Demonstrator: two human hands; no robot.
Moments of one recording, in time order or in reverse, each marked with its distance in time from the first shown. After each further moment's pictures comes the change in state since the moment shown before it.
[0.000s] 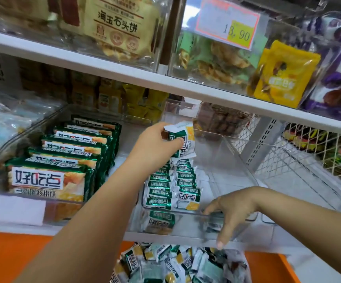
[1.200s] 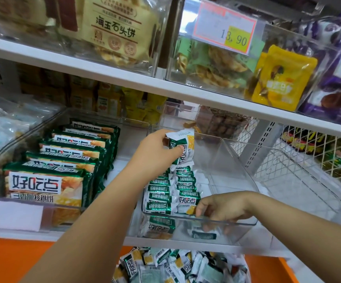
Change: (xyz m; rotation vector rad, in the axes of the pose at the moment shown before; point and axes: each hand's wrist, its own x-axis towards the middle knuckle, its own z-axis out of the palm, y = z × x) left_hand 0.002 -0.004 0.004 0.028 -0.050 -0.003; right_hand 0.044 0.025 0.012 0.603 0.092 -0.060
